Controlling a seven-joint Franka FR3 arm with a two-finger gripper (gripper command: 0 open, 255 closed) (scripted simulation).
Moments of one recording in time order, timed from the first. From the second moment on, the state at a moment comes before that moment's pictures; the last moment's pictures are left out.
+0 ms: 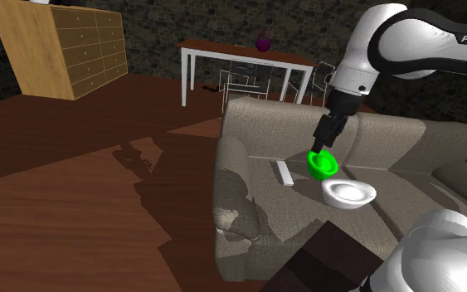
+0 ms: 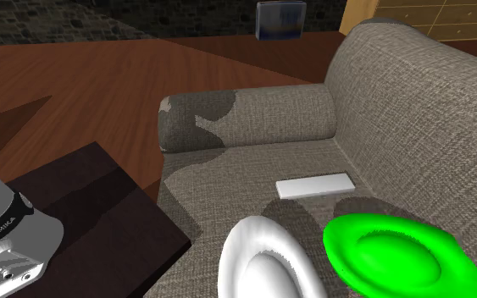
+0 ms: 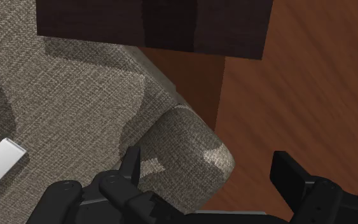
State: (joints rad) arm -0.02 -0.77 -0.05 -2.38 0.09 1.60 -0.12
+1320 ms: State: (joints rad) arm -0.12 -0.25 -0.17 -2.36 0.03 2.10 -0.14
